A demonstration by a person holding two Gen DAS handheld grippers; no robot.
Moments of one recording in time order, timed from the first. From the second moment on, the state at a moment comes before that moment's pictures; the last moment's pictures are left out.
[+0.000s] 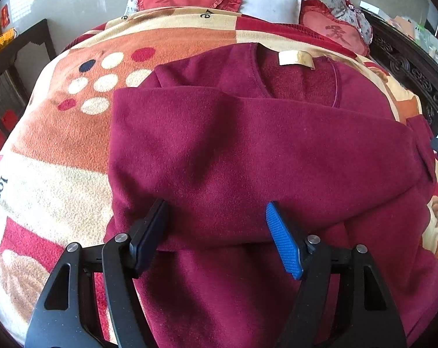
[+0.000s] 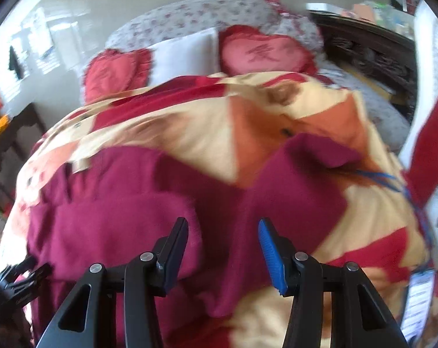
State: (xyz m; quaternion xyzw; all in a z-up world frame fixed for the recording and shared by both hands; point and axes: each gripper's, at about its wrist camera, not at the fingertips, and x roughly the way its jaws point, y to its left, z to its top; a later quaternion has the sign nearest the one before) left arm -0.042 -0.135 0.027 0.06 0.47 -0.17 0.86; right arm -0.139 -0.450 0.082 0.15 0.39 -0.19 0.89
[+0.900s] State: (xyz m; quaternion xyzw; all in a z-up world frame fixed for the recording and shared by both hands) left arm -0.038 -0.128 0.034 0.03 0.48 -0.17 0.86; right arm -0.154 -0.455 0.156 0.21 0.29 0.03 0.93
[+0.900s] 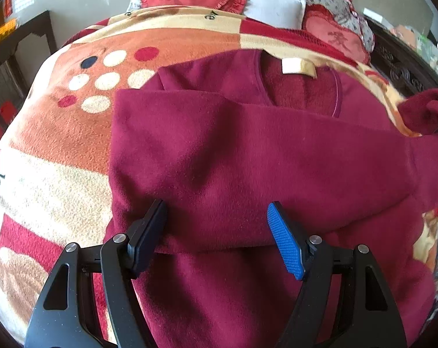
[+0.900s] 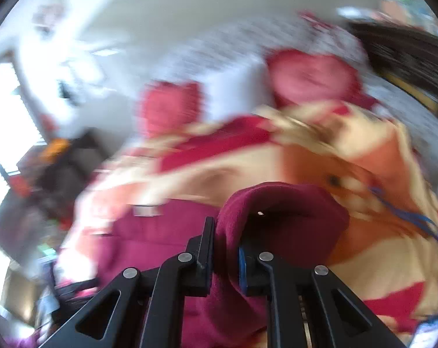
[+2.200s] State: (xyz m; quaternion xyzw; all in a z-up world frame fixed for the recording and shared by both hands) left arm -0.043 -0.108 0.055 0.00 0.47 -0.18 0.87; right arm -0.076 -0.402 0.134 0.12 0.34 -0.03 0.93
